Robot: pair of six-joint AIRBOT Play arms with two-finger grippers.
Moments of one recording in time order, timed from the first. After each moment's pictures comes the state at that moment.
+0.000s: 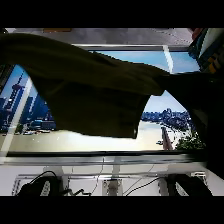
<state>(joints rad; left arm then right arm) 0.17 -0.46 1.23 0.74 -0.80 -1.05 0.15 -0.68 1.33 -0.46 1.08 1.41</state>
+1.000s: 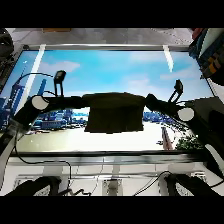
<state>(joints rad) -0.19 -1.18 0.96 0.91 -0.76 -1.15 0.14 -1.04 0.77 -0.90 0.56 1.71</state>
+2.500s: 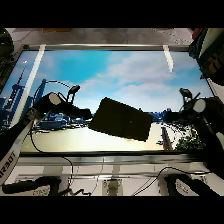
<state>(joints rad) -0.18 -1.43 1.06 1.02 -1.00 -1.21 -0.19 -1.11 0.90 -1.47 1.20 1.52</state>
